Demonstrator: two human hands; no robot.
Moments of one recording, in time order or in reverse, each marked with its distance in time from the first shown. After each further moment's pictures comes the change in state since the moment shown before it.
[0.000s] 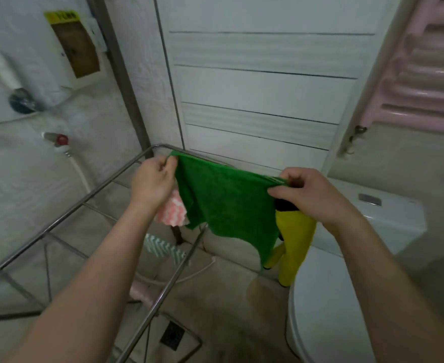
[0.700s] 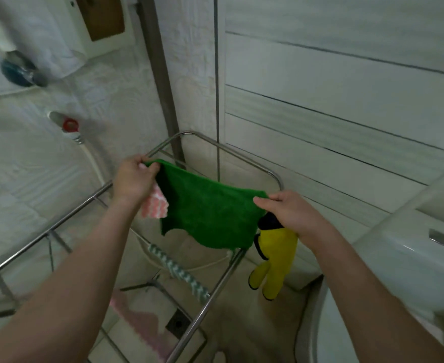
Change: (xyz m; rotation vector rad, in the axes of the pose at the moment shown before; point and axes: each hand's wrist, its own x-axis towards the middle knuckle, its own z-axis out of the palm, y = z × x) left_hand 0.117 -0.134 0.008 -0.015 0.089 -0.364; right_hand 0.163 0.018 0.112 0.050 -0.315 0.246
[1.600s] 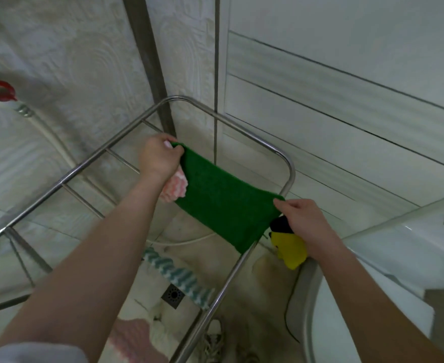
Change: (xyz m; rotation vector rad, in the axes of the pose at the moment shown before) left_hand 0.058 -0.016 0.102 0.082 -0.125 -0.084; right_hand 0.073 0.071 0.013 0.113 0.259 0.288
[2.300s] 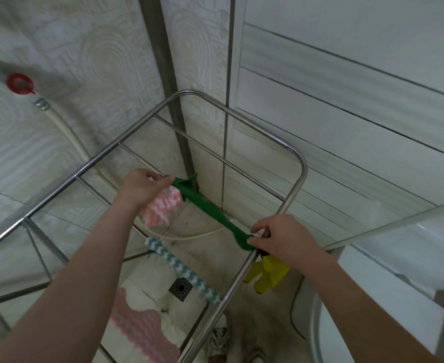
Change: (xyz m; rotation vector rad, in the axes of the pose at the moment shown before) left_hand -0.024 -0.078 -0.036 0.103 -0.306 -0.249; right_hand -0.017 0.016 0.038 -0.806 -0.259 -0.349
